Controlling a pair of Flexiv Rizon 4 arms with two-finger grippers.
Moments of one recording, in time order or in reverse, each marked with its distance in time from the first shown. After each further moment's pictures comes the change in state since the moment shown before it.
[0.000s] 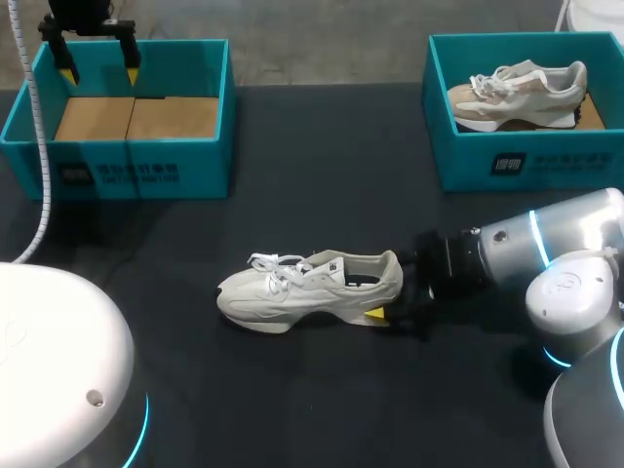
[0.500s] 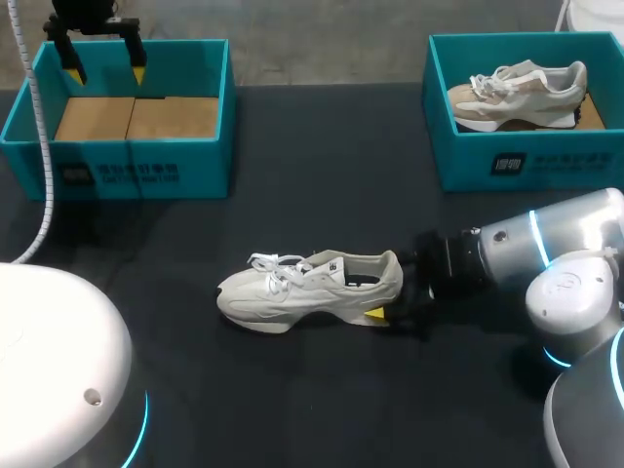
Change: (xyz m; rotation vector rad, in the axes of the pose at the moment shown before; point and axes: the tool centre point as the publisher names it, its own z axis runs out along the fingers) left arm 0.018 0.011 -0.006 -0.018 0.055 0.021; right arm 0.000 0.000 0.000 0.000 0.000 0.000
